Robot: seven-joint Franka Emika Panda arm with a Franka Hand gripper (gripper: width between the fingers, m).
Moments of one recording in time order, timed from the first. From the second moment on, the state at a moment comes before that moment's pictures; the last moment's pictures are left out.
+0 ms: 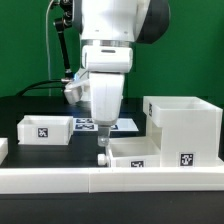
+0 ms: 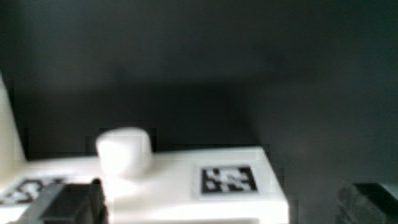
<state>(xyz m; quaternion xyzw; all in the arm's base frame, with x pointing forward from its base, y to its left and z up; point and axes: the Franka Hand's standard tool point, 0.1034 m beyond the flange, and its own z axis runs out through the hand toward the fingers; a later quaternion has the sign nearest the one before) 0.563 -0.039 0.048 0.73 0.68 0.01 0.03</state>
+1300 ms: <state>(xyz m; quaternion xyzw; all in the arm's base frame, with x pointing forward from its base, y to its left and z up) 0.584 -0.070 0.019 0.71 0.70 0.08 -0.06</state>
